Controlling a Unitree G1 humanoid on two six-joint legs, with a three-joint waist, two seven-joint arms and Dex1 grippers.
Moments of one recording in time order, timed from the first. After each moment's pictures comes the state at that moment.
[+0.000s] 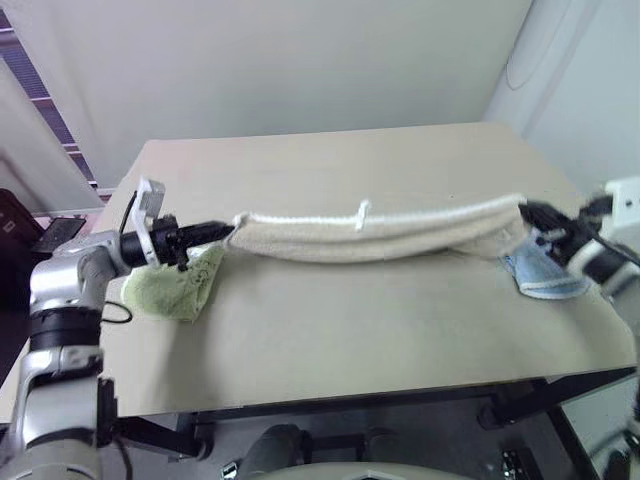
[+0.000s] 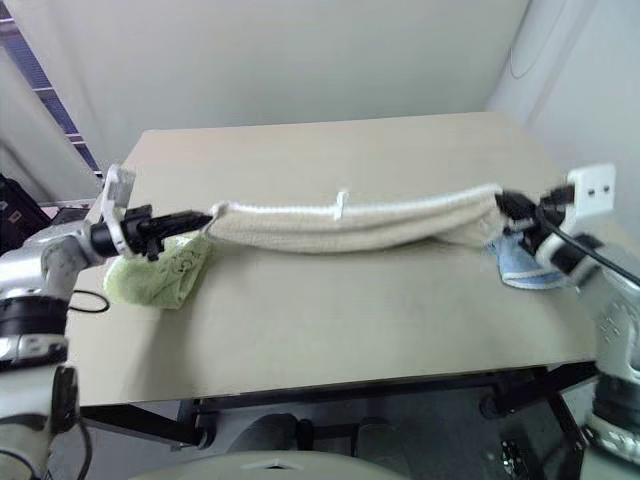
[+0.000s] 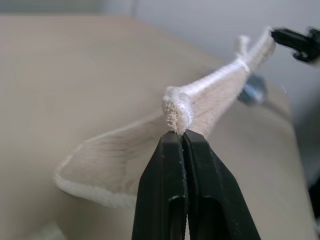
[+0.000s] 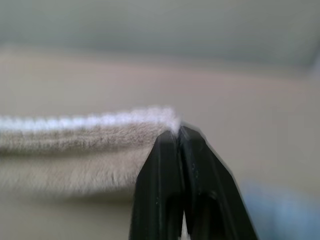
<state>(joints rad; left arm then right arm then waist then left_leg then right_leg) -0.47 0.74 0.18 0.30 -0.48 0.66 -1.36 -0.04 -0.76 -0.55 -0.23 0.61 0.73 0.64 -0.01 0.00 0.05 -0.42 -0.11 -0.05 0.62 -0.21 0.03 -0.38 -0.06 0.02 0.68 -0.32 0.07</state>
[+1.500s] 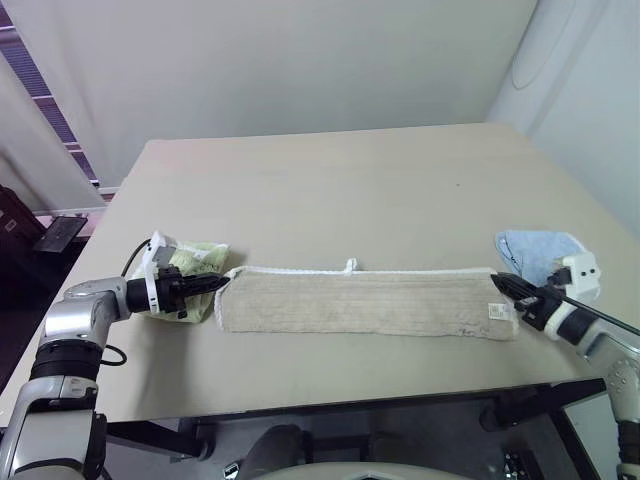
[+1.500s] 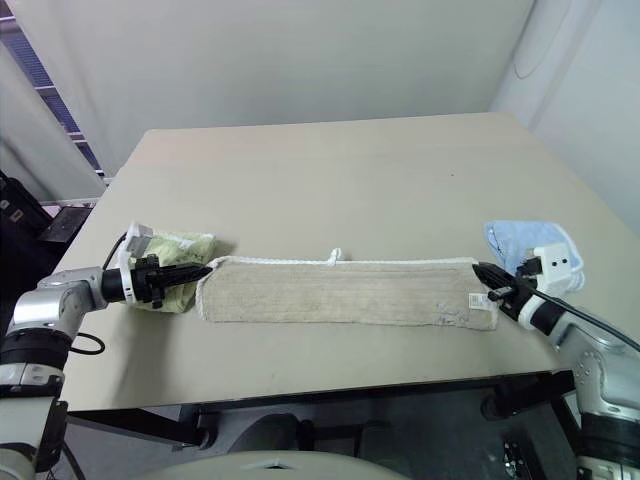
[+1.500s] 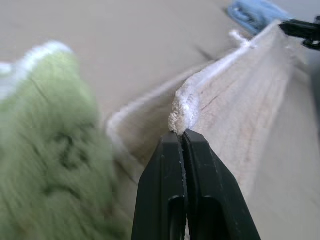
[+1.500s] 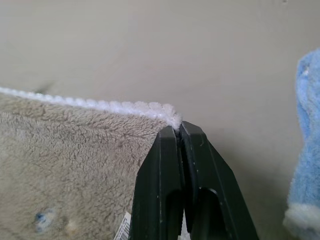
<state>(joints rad) -0.45 0.70 0.06 0.56 -0.43 0.45 -1.33 -0.04 -0.66 -0.39 0.08 0.50 0.49 0.72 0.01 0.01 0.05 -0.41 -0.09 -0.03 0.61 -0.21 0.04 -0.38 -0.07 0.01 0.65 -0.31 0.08</state>
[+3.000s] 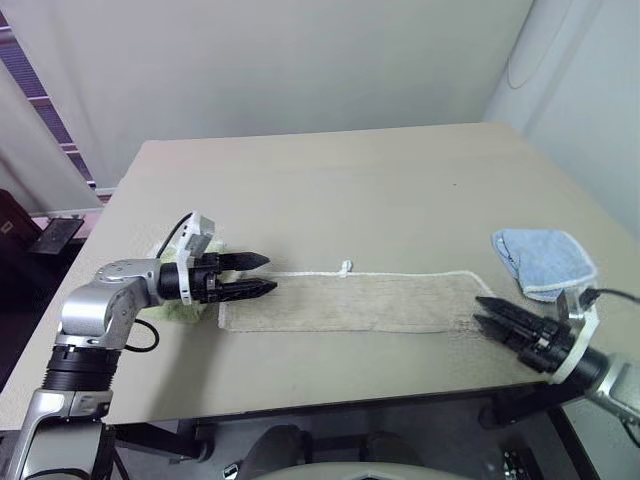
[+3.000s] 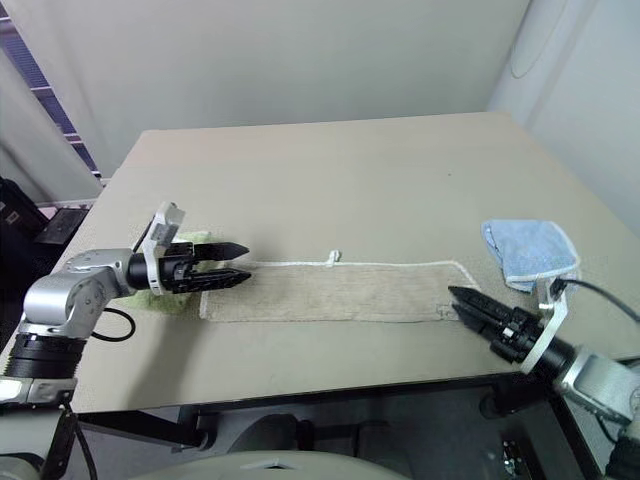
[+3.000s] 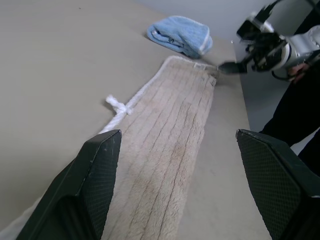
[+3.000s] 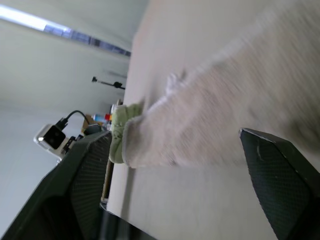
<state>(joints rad) -0.38 0.66 0.02 0.06 -0.58 0.63 -1.27 0.10 -0.60 -0.74 0.05 1.48 1.45 0.37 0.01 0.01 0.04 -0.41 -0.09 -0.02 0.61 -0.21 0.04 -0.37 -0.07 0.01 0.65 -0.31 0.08</state>
